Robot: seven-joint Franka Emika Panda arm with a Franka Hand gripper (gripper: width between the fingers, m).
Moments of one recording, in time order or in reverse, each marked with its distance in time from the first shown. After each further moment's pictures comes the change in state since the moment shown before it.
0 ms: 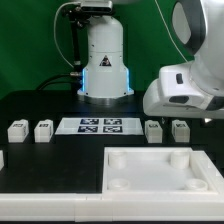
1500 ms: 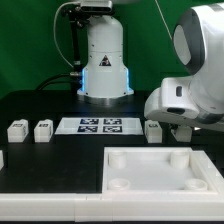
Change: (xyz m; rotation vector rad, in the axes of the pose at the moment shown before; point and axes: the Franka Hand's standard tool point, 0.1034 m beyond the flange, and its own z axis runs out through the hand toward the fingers) arm -0.009 -0.010 0.041 -0.013 -0.096 0.119
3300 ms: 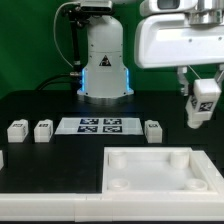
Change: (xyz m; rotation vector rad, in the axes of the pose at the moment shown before) arm 0.038 0.045 -0.221 0.189 1.087 -0.184
